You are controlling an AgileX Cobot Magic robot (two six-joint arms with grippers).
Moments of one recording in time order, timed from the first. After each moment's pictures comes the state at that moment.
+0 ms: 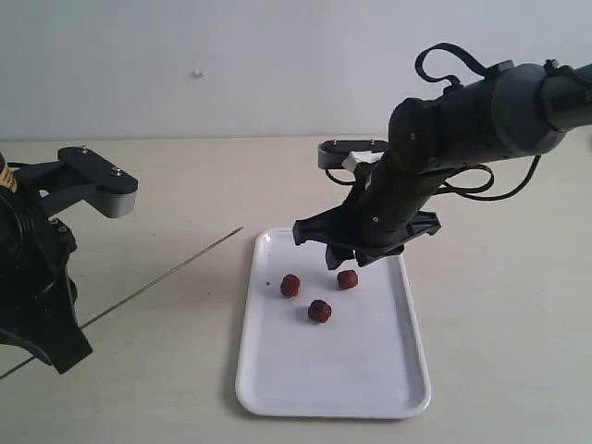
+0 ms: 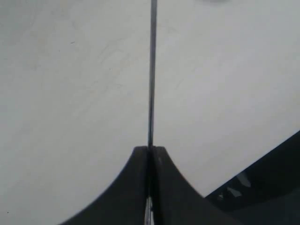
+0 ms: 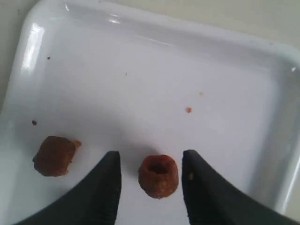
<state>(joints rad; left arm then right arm) -0.58 1.44 -1.02 -0.06 1.22 0.23 0.35 2.02 -1.26 0.18 0.55 0.13</state>
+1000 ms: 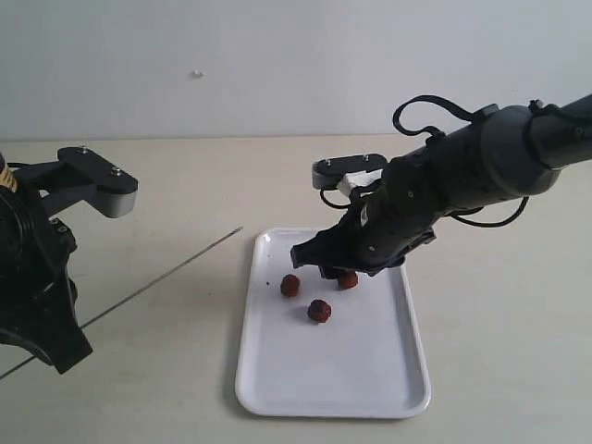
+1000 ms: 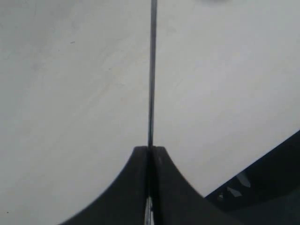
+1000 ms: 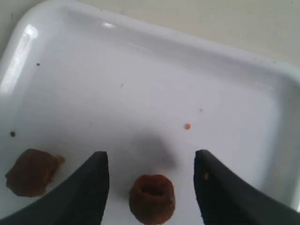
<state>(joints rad) -0.58 1.44 -1.02 -0.06 1.22 0.23 0.39 2.02 -1.12 -0.05 0.29 0.31</state>
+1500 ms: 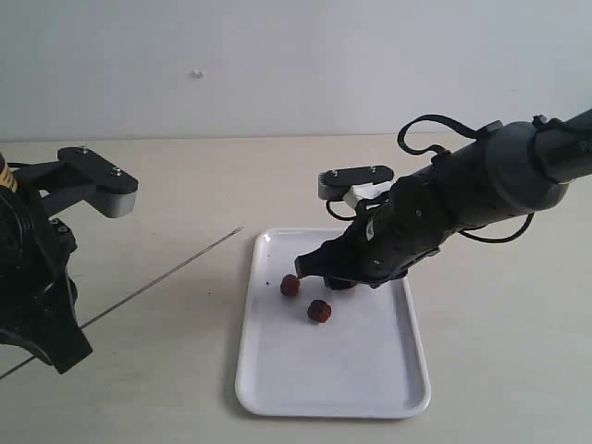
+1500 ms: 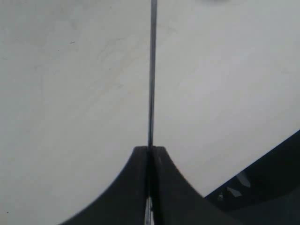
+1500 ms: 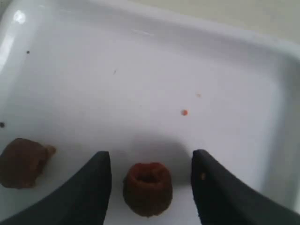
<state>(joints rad) -0.58 1.44 -1.02 -0.06 1.22 0.23 0.39 2.02 -1.06 -0.05 0.21 0.34</state>
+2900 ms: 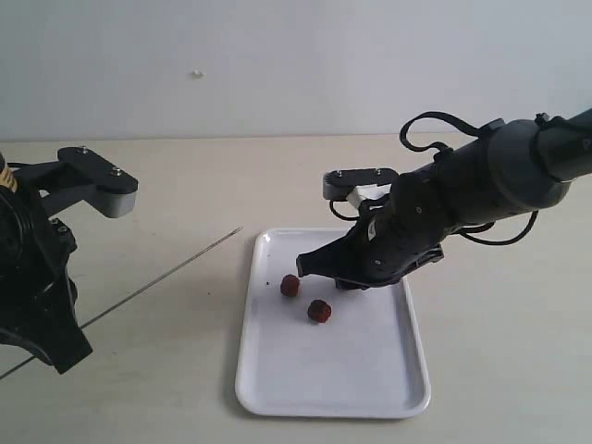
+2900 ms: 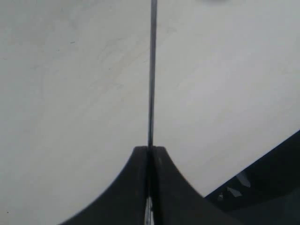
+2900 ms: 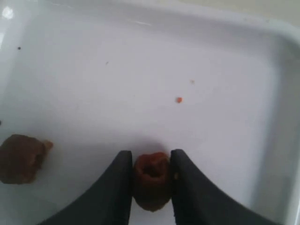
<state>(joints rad) -0.58 1.44 -1.02 -0.06 1.22 0.23 0.39 2.02 -1.06 -0.02 0.24 0.36</state>
